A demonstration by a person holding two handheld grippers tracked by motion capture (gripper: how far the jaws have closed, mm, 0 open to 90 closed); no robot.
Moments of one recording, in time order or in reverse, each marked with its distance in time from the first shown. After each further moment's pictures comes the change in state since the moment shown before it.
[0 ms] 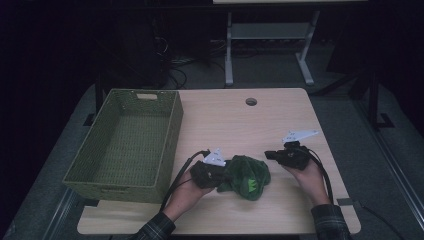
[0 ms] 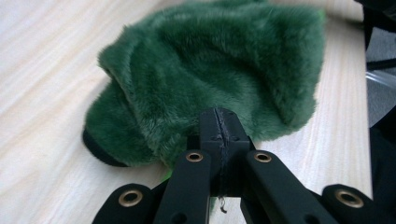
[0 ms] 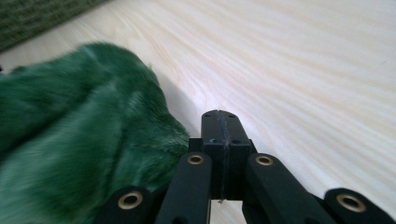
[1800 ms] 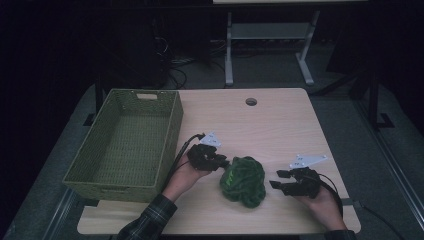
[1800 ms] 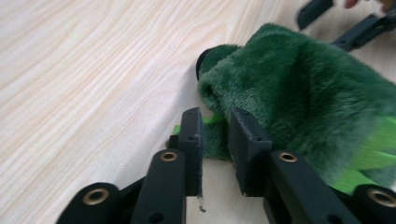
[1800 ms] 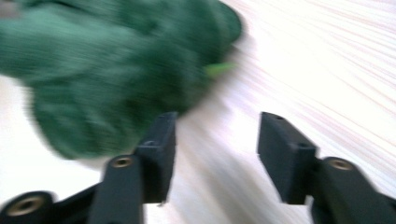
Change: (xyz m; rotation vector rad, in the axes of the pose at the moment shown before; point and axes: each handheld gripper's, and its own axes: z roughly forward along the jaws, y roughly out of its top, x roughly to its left) left arm 0.045 0.017 -0.014 -0.023 0.062 -0.041; right arm 0.041 -0.051 -0.035 0.059 -0.034 -0.003
